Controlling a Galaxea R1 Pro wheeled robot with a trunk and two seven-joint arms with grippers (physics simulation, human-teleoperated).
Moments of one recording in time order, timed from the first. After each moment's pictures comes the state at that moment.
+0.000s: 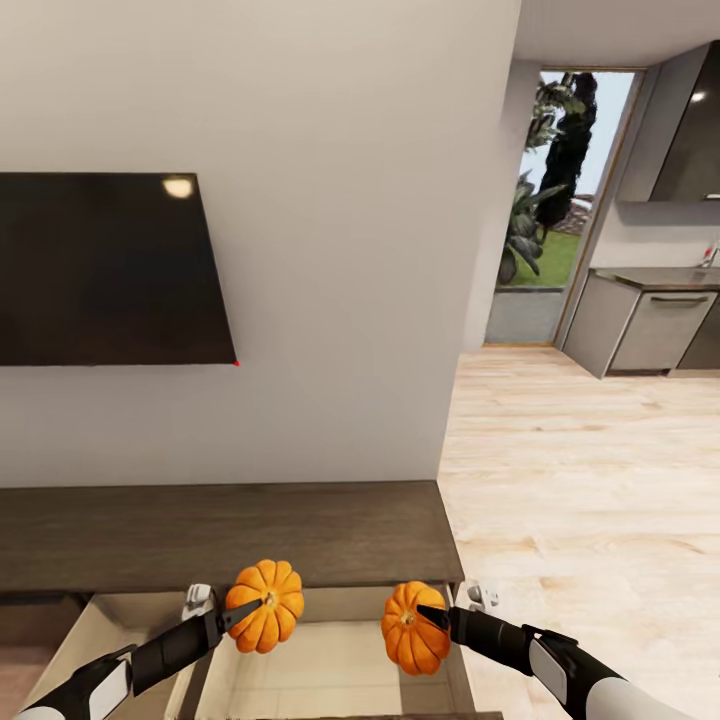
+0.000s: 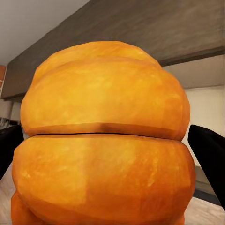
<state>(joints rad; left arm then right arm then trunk) -0.56 0.26 -0.20 -0.17 0.67 0.13 -1.25 -0.62 -0.11 0.07 -0.15 -0.37 0.15 0.86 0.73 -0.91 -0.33</state>
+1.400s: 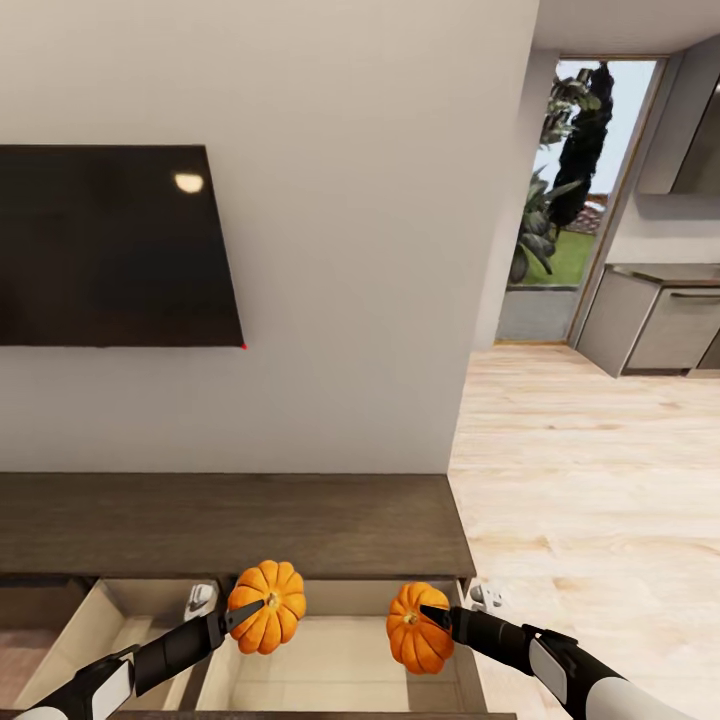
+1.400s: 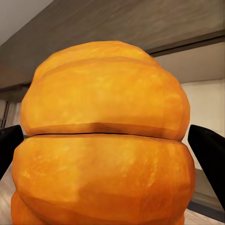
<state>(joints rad) -0.56 0.25 -0.21 -0.17 0.67 0.13 -1.24 -0.62 -0.11 0.07 -0.16 -0.37 0.15 0.80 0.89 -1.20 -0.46</state>
